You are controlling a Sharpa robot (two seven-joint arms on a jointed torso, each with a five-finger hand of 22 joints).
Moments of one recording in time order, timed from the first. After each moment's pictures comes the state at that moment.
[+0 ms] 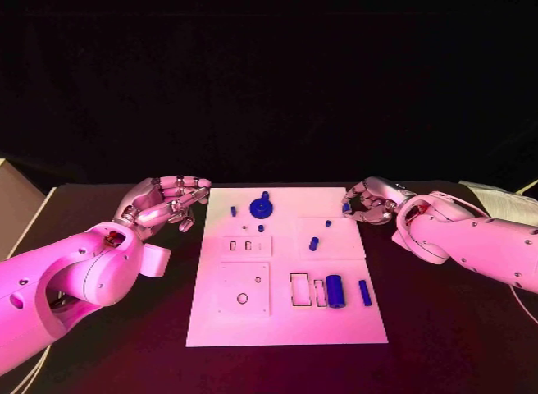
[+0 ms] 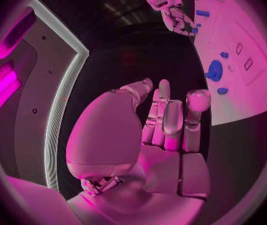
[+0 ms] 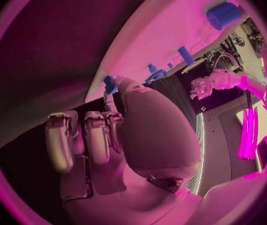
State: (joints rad) left arm 1.00 -0.96 0.26 1.63 -0.30 -0.30 0.31; left_hand 1.40 -0.18 0.50 0.15 0.05 0.89 0.16 0.29 0.31 1.07 0.08 0.54 0.43 1.35 0.01 1.34 1.20 0.15 1.19 0.11 1.22 0.86; right arm 1.27 -0.85 -0.13 1.21 -1.21 -0.42 0.06; right_hand 1.45 -0.19 0.32 0.24 0.22 0.96 0.15 0.14 0.35 1.46 0.08 1.55 1.31 1.47 0.00 1.57 1.31 0.02 1.47 0.10 1.54 1.31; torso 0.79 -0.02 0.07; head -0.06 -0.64
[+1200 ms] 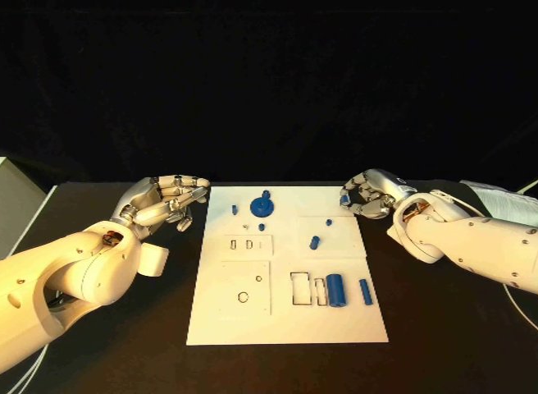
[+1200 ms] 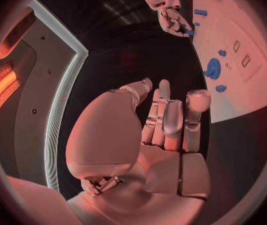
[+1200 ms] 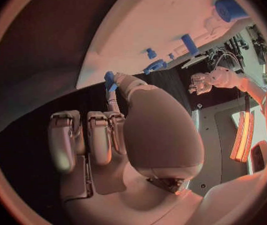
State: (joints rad) left arm 1.00 -0.97 0.26 1.63 -0.30 -0.30 0.31; left_hand 1.40 -0.19 0.51 0.15 0.05 0.89 0.16 0.29 0.31 1.07 0.08 0.54 0.43 1.35 0.01 1.34 1.19 0.15 1.19 0.11 1.22 0.86; right arm 1.27 -0.84 -0.13 1.24 -1.21 -0.55 0.07; right_hand 1.43 -0.17 0.41 0.19 0.24 1.04 0.12 0.23 0.36 1.47 0.02 1.56 1.31 1.47 -0.05 1.57 1.31 0.02 1.47 0.05 1.54 1.31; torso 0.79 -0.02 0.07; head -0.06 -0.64
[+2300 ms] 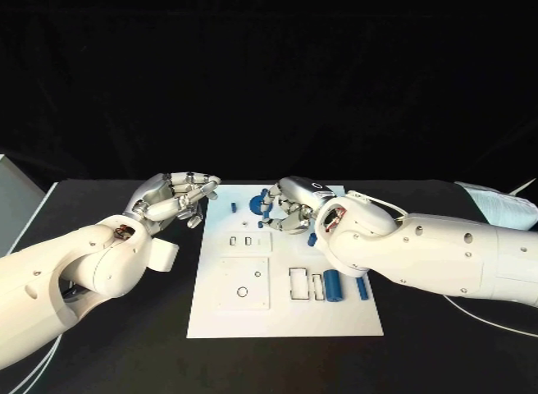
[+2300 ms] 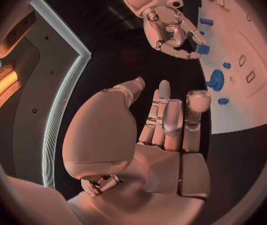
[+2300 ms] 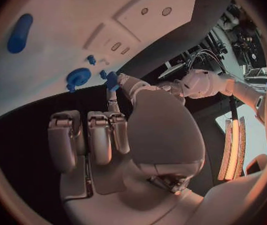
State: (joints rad) left arm 1.00 -0.92 0.26 1.61 -0.32 -0.26 0.28; left_hand 1.33 -0.23 0.49 0.21 0.05 0.86 0.16 0.29 0.31 1.05 0.09 0.54 0.42 1.35 0.01 1.32 1.17 0.15 1.18 0.11 1.23 0.86; right arm 1.31 -0.65 -0.15 1.56 -1.42 -0.48 -0.31; right_hand 1.36 -0.17 0.45 0.18 0.17 1.01 0.10 0.26 0.36 1.47 0.03 1.55 1.31 1.47 -0.05 1.57 1.31 0.02 1.47 0.05 1.55 1.31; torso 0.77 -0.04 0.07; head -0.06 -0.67
